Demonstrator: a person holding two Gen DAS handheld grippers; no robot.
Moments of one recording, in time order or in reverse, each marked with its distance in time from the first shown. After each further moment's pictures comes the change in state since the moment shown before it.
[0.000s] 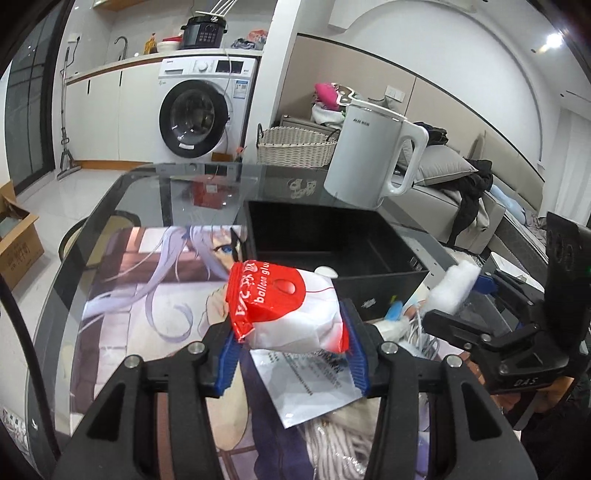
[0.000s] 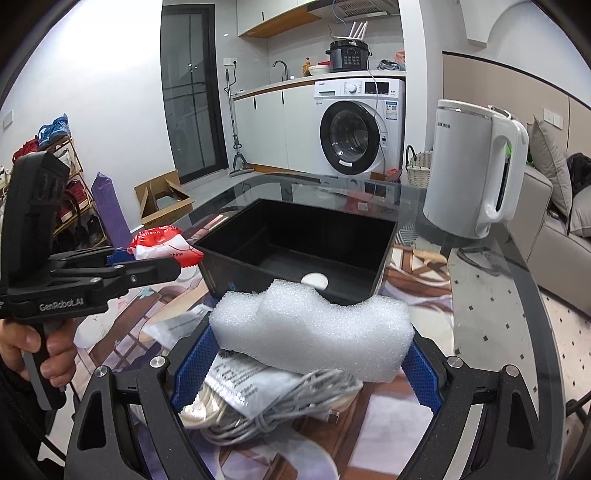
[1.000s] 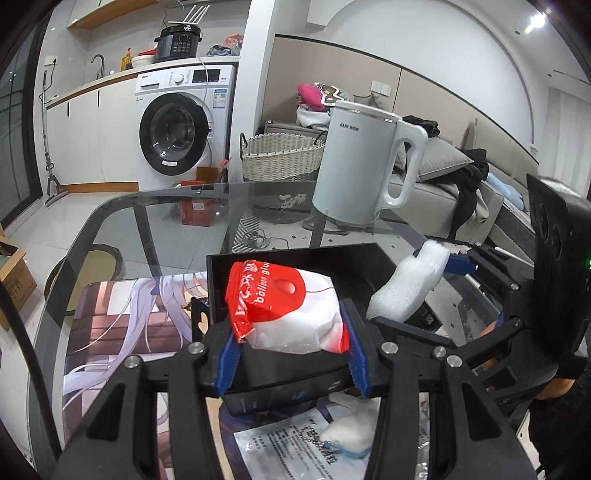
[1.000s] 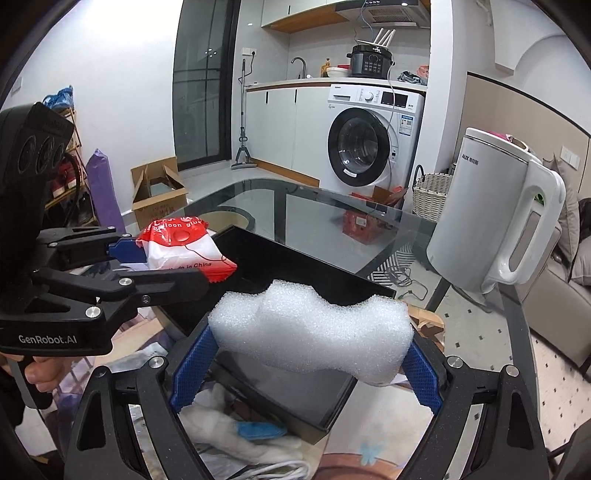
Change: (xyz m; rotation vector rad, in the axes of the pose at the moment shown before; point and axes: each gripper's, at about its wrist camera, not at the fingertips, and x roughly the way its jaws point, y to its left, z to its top) left arm 0.053 -0.020 0.045 0.081 0.000 0.000; right arm 0.057 -0.013 0.054 -0.133 0.003 -0.029
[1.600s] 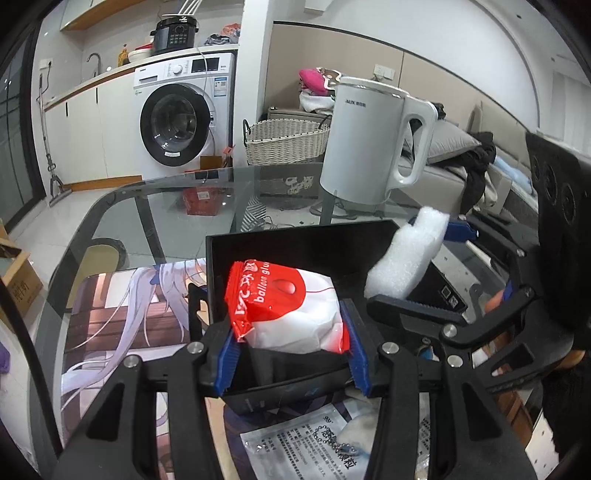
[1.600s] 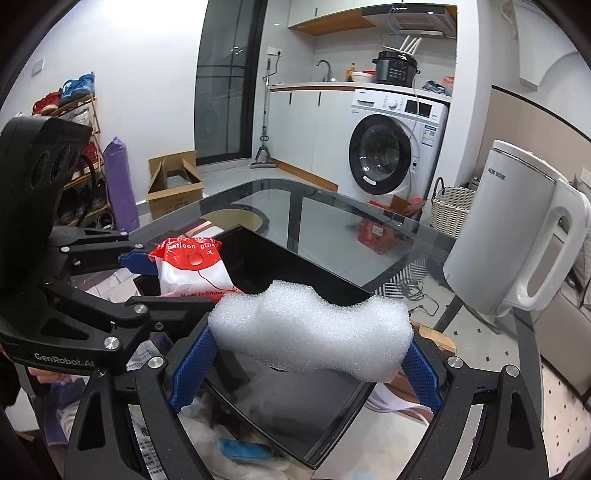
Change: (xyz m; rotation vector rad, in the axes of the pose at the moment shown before) left arm 0.016 -0.005 -0.007 0.041 0.055 0.039; right arm 0.021 -0.006 0.003 -0.080 -0.014 0.063
